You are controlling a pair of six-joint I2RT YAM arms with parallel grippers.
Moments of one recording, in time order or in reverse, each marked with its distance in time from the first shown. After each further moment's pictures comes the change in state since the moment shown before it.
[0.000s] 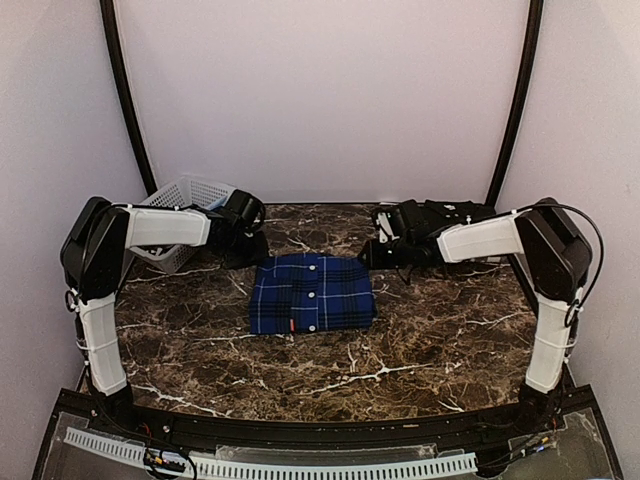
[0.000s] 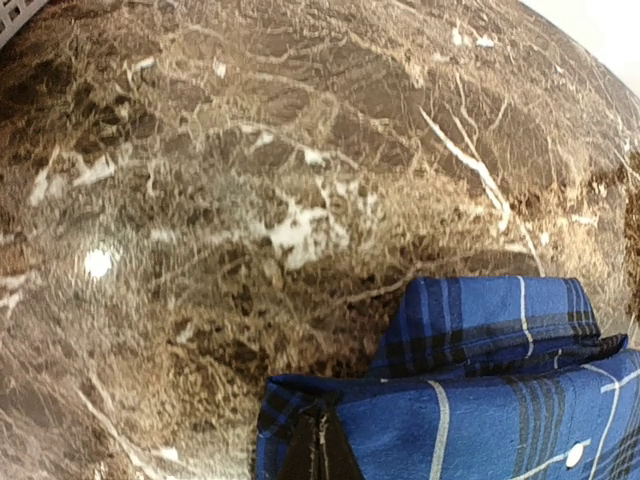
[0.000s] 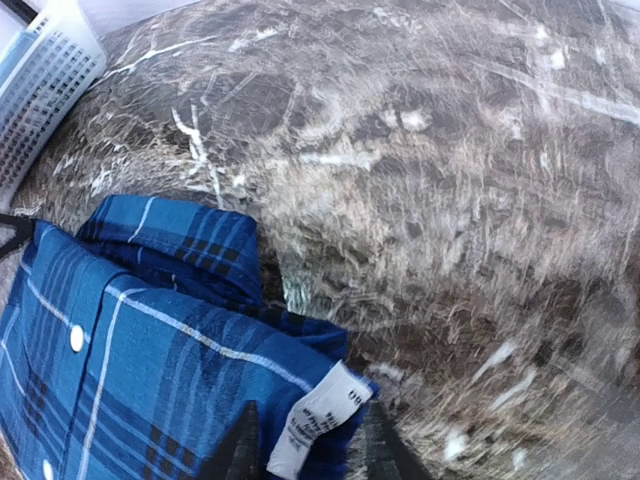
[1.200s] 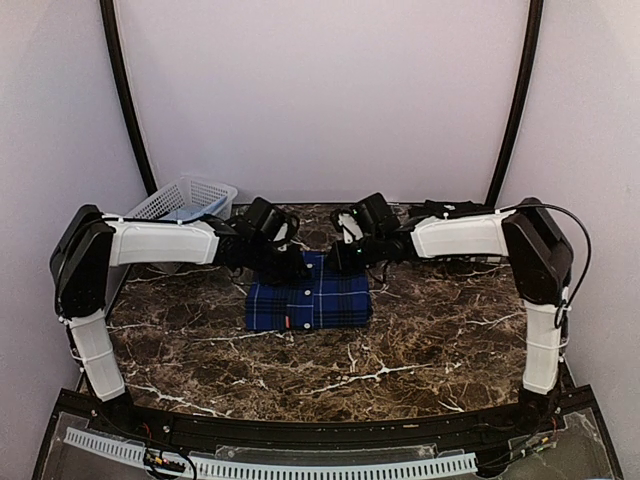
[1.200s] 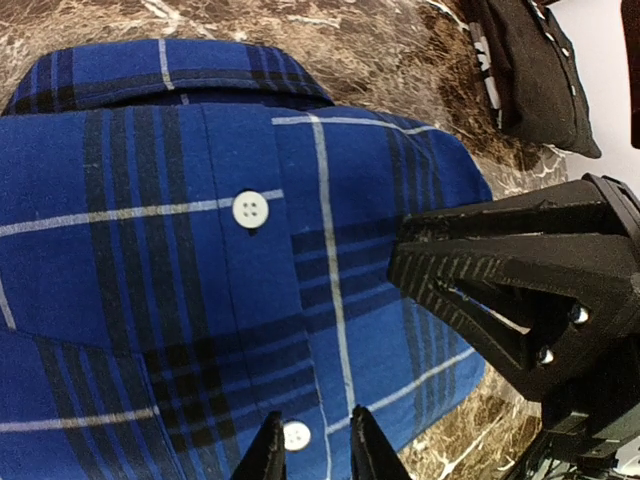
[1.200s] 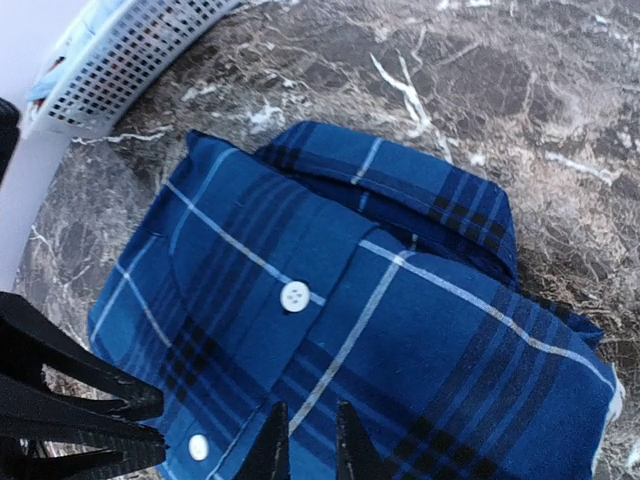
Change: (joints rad) left arm -0.208 -0.129 -0.074 0.068 0.296 -0.063; right arm 0.129 0.052 0.221 -0.168 -0.154 -0.004
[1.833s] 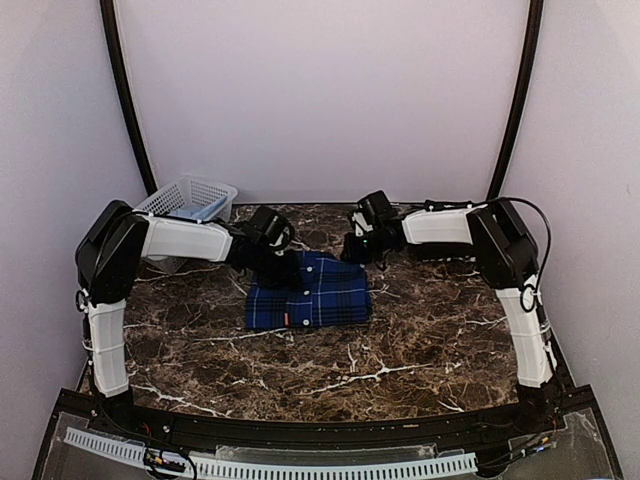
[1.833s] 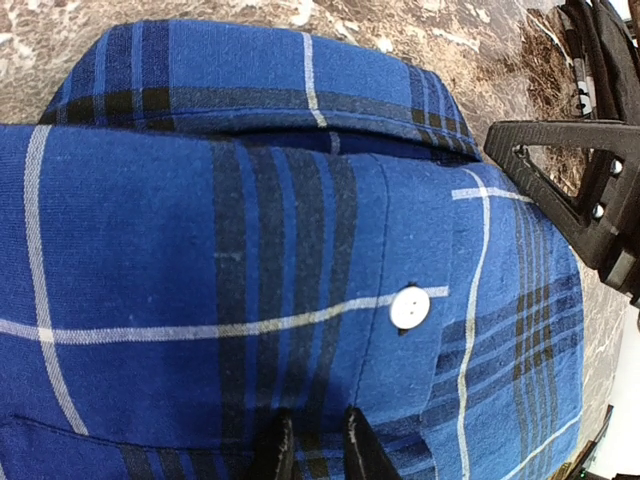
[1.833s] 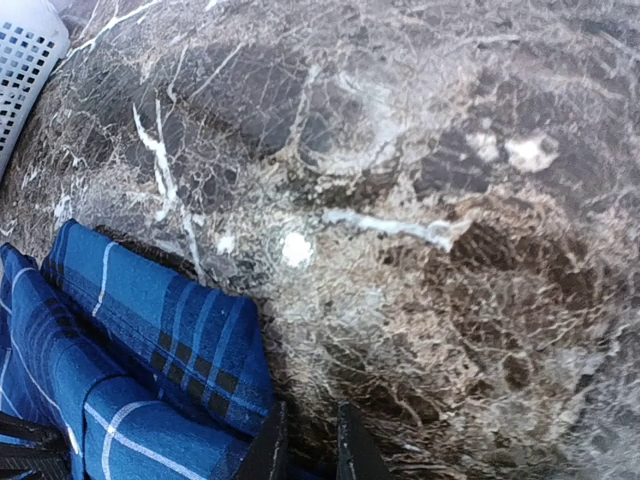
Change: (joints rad) left arm 0.080 0.194 0.075 0.007 -0.027 -0.002; right arm -0.150 0.325 0.306 -0.130 0.014 0.032
